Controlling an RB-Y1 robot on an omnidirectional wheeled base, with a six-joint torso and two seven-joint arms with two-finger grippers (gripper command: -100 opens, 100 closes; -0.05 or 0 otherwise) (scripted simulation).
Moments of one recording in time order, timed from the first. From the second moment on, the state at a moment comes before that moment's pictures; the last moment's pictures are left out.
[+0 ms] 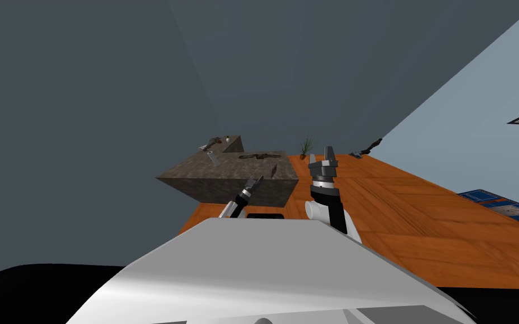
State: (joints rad) left arm 0.30 0.16 -0.40 -1.79 -0.61 -0.35 -0.42; right arm 0.47 0.02 -0.02 -2.30 0.08 -0.39 -0.13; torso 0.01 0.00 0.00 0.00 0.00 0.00
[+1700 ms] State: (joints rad) left arm 0.02 0.03 -0.64 -1.41 -1.01 -0.28 -0.60; right arm 0.47 0.02 -0.02 -2.30 0.08 -0.39 -0.13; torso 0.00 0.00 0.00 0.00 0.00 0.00
